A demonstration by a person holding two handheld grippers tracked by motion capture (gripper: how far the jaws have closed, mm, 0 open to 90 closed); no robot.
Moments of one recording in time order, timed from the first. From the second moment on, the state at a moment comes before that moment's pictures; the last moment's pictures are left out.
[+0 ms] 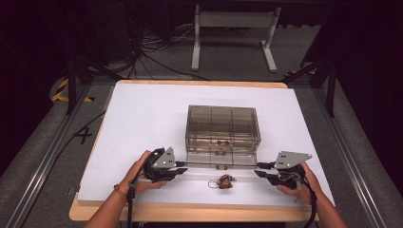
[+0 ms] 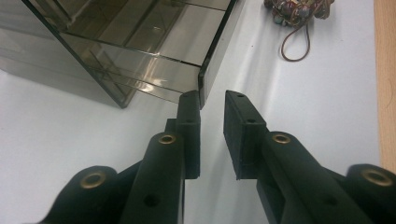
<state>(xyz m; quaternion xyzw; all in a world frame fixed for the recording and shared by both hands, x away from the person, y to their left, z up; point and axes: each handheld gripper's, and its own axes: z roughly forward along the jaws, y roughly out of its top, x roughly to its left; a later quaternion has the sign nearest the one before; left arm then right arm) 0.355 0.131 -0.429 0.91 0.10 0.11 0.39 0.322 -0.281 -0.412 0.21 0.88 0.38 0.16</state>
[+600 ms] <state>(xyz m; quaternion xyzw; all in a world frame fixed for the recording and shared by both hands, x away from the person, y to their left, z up) 0.330 0.169 -0.436 0.88 0.18 0.18 0.40 0.295 -0.262 -0.379 0.20 0.86 0.44 0.17</state>
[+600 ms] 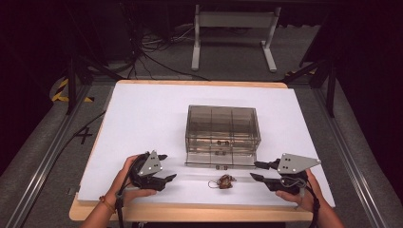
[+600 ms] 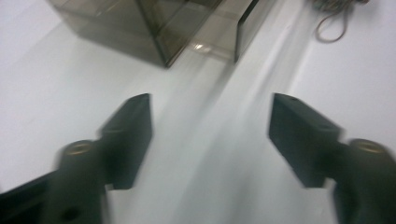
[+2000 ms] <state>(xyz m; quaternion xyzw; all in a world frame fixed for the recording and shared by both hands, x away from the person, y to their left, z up) 0.339 0.186 -0.456 0.84 0.26 0.16 0.45 0.307 -0.176 -0.454 0.22 0.89 0.39 0.12</state>
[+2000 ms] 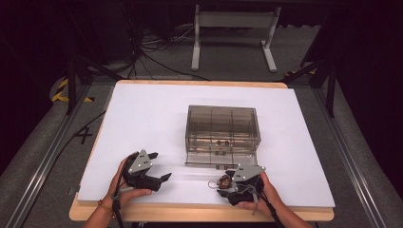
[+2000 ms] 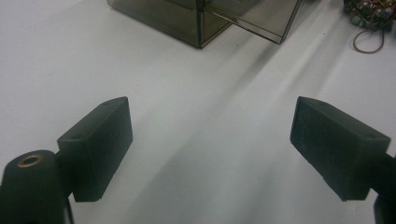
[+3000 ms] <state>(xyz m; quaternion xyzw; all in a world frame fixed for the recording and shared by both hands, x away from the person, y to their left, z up) 0.341 0.186 -0.456 0.84 0.26 0.16 0.44 0.299 -0.183 -0.448 0.17 0.89 0.40 0.10</state>
